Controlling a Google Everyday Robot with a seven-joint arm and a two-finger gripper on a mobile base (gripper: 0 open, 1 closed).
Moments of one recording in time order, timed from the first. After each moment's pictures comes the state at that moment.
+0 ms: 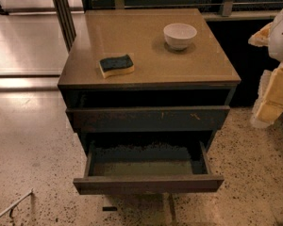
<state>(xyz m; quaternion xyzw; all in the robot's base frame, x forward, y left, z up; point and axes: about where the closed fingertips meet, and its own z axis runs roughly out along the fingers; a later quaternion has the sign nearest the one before) 0.438 -0.217 0.977 -0.60 0.78 -0.04 0.16</state>
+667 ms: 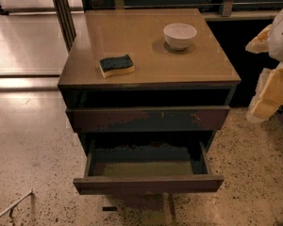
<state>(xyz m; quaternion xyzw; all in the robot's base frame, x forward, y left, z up) 0.438 -0.217 0.977 -0.60 0.78 -0.04 0.16</state>
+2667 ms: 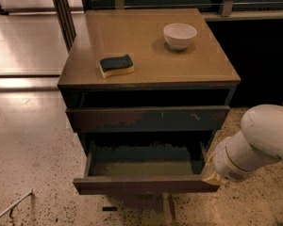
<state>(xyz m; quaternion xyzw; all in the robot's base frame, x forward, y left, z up) 0.391 -0.191 0.681 -0.60 0.79 0.06 0.12</state>
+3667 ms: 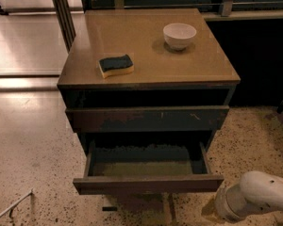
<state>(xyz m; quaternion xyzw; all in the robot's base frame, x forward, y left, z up) 0.358 -0.231 0.463 -0.55 0.81 0.13 0.13</state>
